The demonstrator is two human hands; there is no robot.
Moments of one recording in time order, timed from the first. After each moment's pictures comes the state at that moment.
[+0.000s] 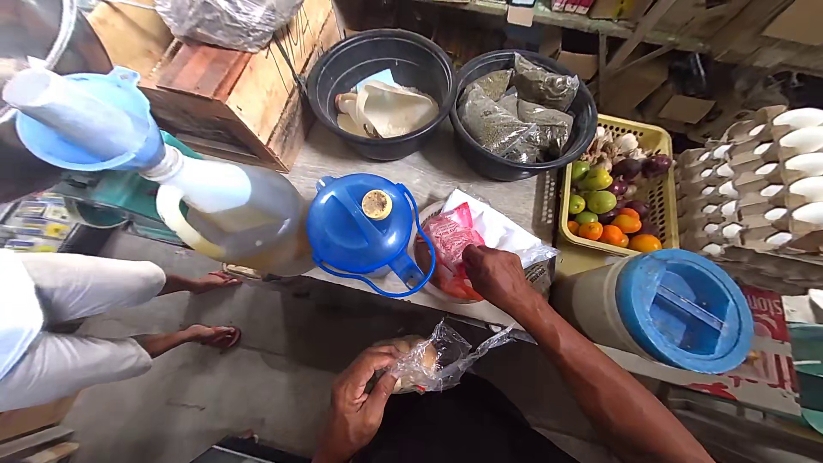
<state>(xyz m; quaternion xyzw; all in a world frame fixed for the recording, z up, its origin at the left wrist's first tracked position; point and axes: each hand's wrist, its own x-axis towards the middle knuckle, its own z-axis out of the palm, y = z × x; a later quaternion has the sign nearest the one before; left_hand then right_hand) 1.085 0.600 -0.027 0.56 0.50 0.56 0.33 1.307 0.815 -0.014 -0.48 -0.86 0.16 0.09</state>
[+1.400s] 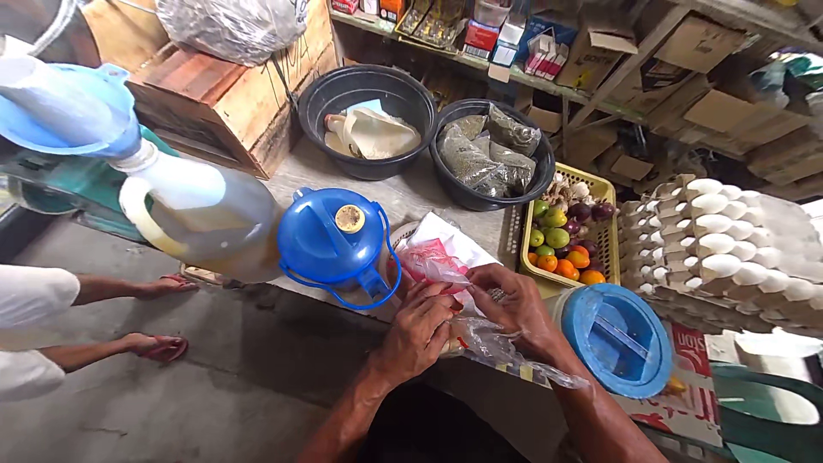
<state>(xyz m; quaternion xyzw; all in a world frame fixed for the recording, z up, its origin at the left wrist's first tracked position) 1.182 0.730 -0.018 0.72 0.41 0.53 0.18 1.371 0.805 0.050 -0.38 -0.81 0.32 0.30</state>
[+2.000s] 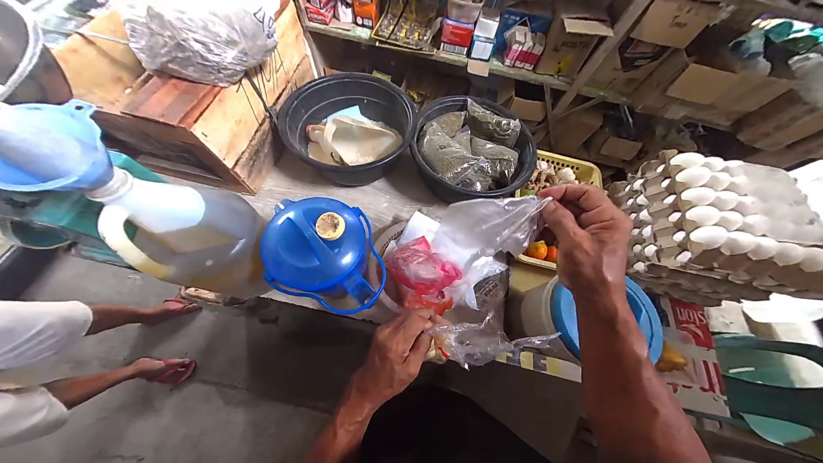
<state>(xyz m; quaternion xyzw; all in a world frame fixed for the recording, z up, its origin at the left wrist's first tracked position) 1.175 0.704 -0.020 0.69 0.40 0.55 0.26 1.406 0.839 0.119 -0.46 -0.67 0.32 0.49</state>
